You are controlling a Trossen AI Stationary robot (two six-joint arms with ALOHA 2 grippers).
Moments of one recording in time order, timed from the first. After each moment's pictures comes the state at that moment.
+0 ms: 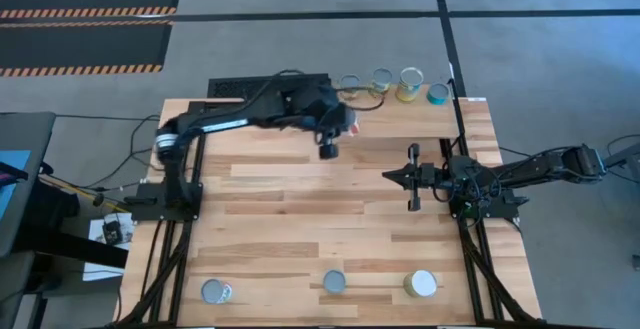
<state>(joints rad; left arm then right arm) 0.25 1.88 1.86 -0.71 -0.03 0.31 -0.03 0.75 0.03 0.82 0.03 -0.16</state>
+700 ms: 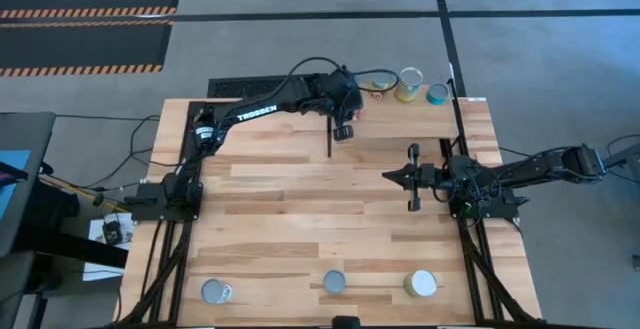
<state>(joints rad) 0.36 2.19 2.20 -0.84 -0.06 0.33 -0.03 0.75 0.03 0.82 0.03 -0.17</state>
